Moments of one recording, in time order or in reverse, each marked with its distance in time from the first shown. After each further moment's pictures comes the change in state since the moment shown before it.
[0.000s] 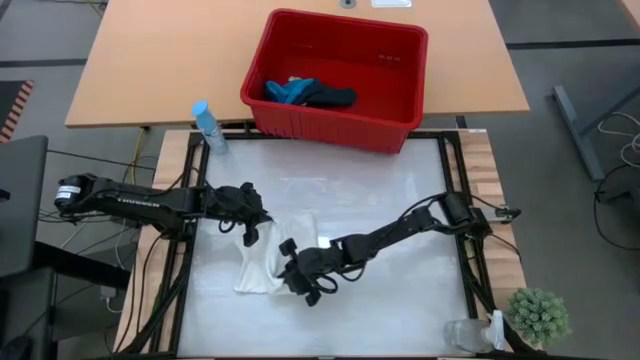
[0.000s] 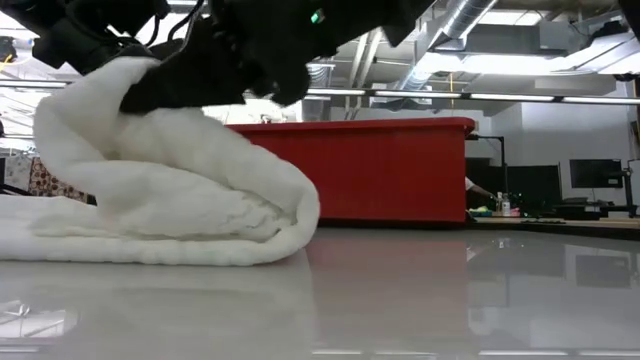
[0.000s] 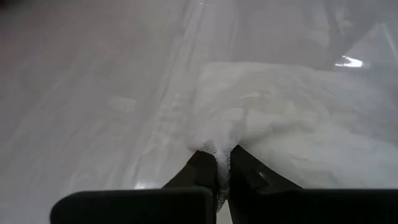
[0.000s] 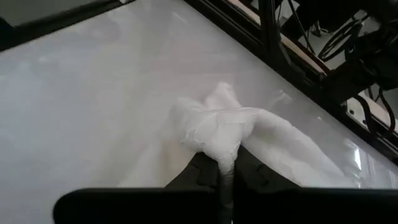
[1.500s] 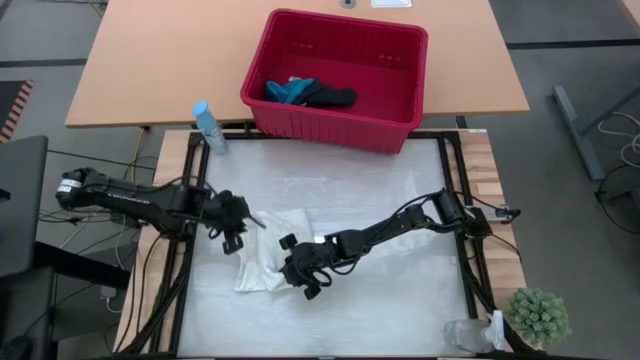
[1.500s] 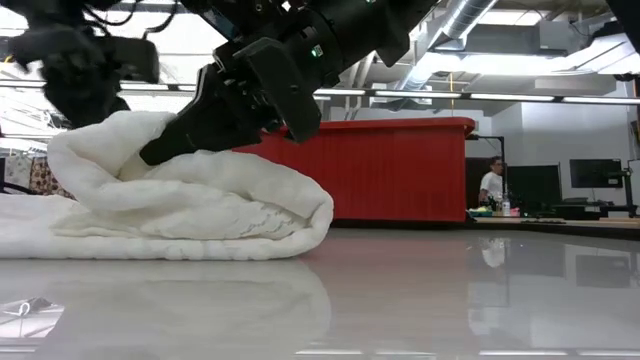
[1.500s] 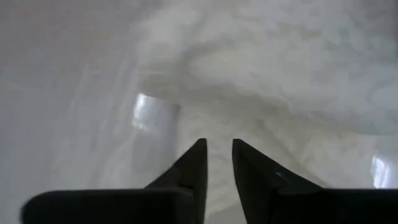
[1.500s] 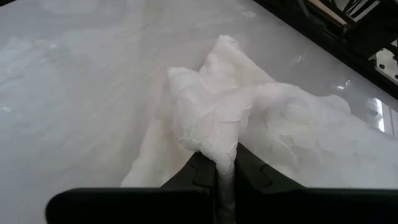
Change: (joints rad) left arm -0.167 -0.021 0.199 -0.664 -0.012 -0.250; right arm -0.040 0.036 0.017 -0.094 -0.028 0.064
